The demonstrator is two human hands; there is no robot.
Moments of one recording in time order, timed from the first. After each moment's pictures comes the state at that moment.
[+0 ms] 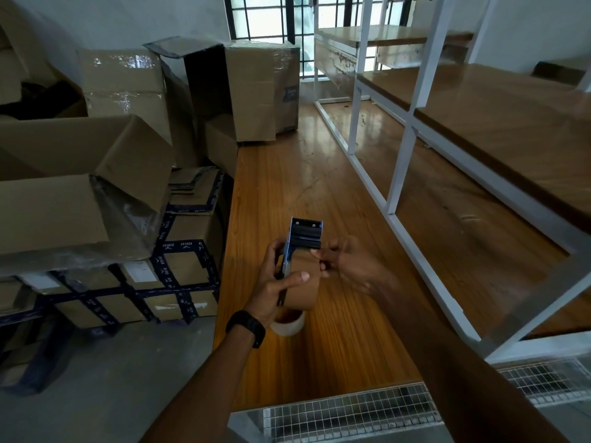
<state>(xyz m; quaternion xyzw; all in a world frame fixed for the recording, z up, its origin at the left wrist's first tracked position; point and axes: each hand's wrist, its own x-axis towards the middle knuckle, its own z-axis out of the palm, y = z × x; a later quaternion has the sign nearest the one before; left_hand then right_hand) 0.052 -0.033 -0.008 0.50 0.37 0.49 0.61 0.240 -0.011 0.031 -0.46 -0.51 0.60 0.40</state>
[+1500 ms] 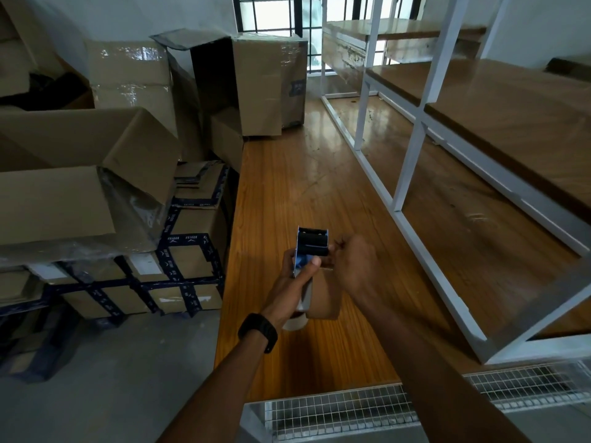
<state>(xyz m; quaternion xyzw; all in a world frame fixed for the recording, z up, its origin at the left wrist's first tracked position) 0.068 -0.045 -0.019 0.52 0.47 0.39 0.59 0.212 -0.029 0.029 -0.68 -0.57 0.24 0.39</state>
